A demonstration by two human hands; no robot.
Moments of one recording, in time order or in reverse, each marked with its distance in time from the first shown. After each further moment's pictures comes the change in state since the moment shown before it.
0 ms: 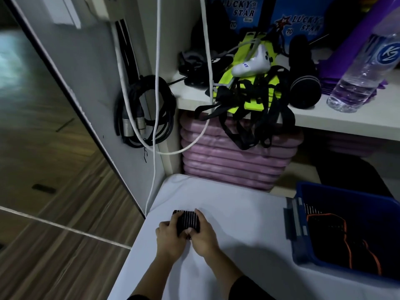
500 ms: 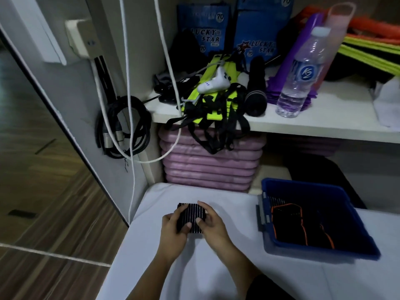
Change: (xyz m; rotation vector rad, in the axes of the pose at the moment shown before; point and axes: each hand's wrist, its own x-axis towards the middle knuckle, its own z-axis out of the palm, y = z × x) left_hand -0.045 0.079 -0.009 -0.385 -0.022 0.240; right_hand -0.048 0.003 -0.092 0.393 0.059 -0.173
